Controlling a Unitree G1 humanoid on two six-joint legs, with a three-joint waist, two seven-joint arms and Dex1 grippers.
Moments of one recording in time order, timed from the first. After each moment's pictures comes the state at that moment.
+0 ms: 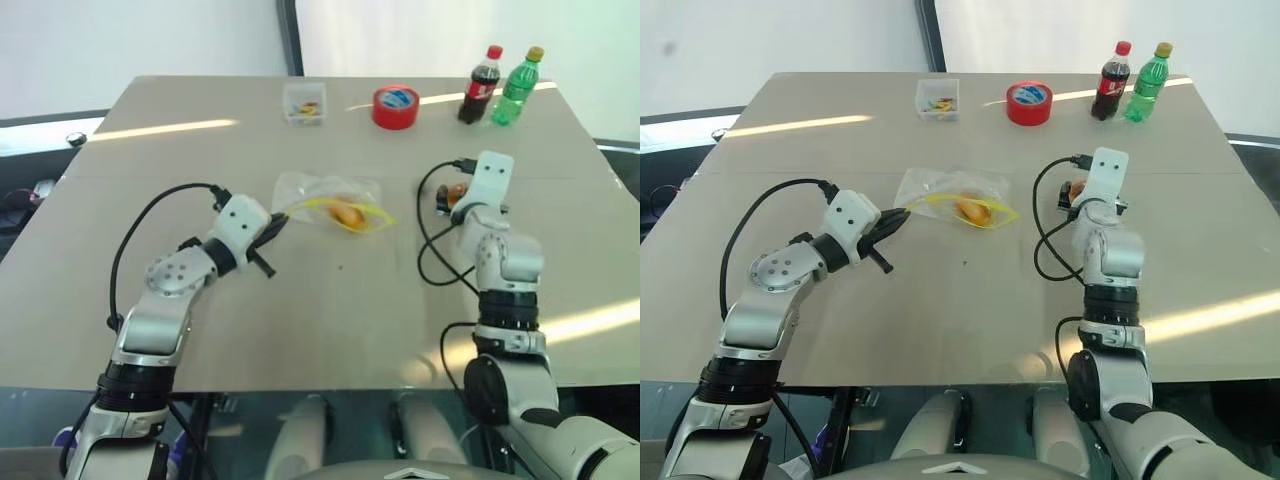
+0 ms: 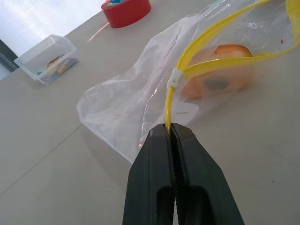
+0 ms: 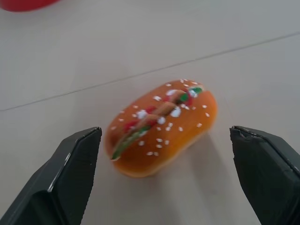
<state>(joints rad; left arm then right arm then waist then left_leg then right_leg) -0.30 0.60 0.03 -0.14 -0.10 0.26 -0.65 -0.78 0.02 -0.28 0.20 0.09 0.80 -0.35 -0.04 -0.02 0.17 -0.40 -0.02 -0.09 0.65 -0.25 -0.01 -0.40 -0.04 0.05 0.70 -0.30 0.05</state>
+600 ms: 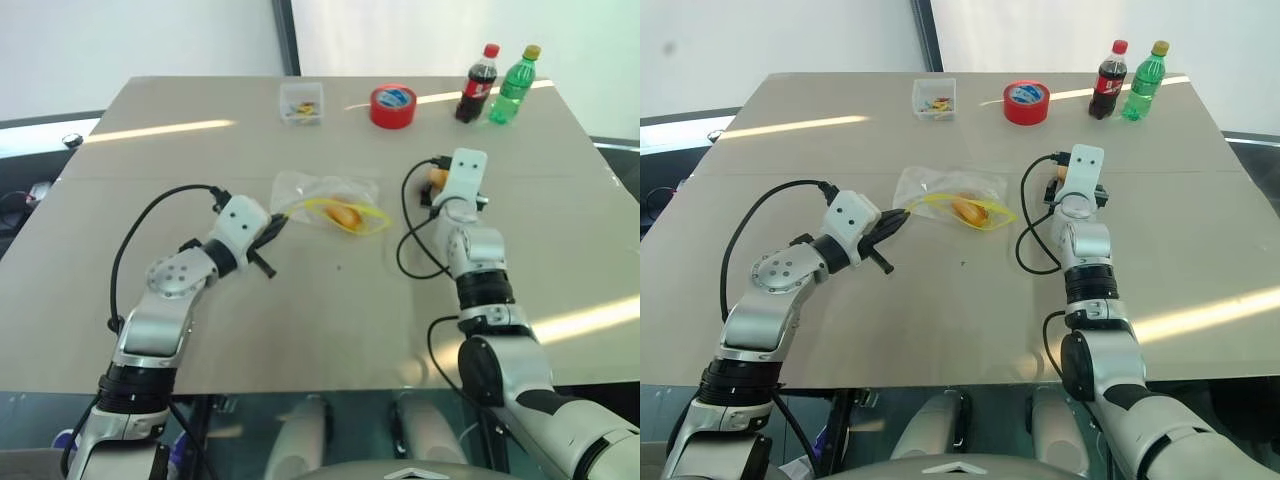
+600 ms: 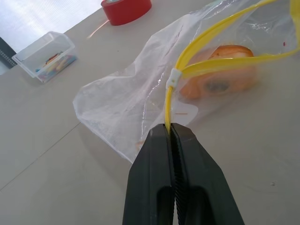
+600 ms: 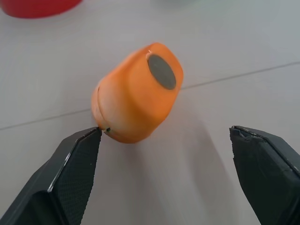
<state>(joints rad) -0.28 0.60 0.03 -0.16 -0.10 0.28 -0.63 -0.87 0.02 -0.21 0.49 0.06 0.50 -0.33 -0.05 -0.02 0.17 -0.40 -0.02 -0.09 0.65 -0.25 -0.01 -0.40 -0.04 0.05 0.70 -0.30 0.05</state>
